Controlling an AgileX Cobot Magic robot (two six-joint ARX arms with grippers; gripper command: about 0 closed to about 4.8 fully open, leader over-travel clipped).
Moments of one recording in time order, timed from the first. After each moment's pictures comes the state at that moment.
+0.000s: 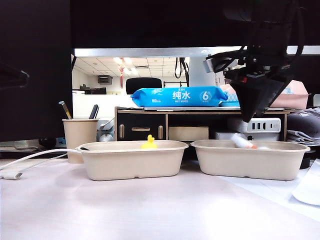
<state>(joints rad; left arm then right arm) -0.78 0.01 0.01 -0.07 0.07 0.03 0.44 1.59 1.27 -0.79 0.16 -0.24</state>
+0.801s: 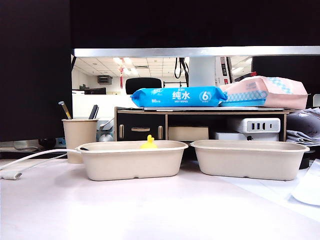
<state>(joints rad) -0.10 0.00 0.01 -0.07 0.06 0.03 0.45 0.69 0.84 -0.31 -0.08 0.09</state>
